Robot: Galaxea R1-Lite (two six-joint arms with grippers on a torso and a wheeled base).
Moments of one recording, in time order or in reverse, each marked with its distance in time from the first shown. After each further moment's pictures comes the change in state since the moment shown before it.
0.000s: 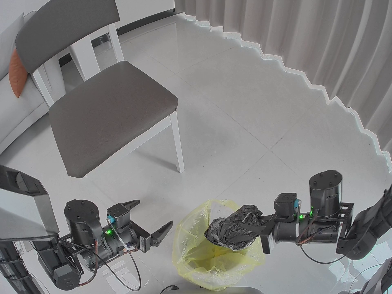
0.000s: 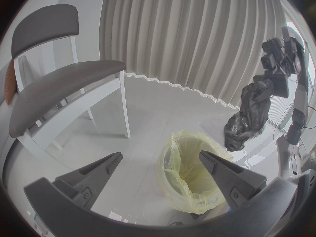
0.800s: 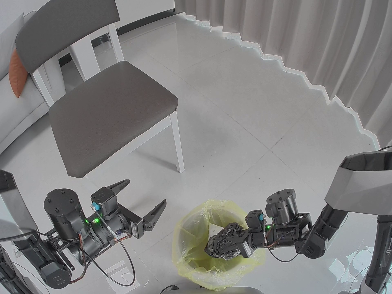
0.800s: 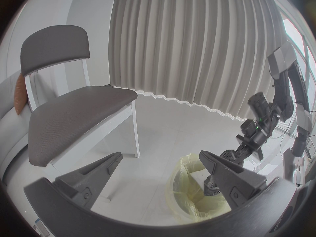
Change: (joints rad) left arm -0.002 -0.142 -0.024 0.000 0.062 0.009; right arm -0.054 0.419 -0.144 -0.063 0.052 -0.044
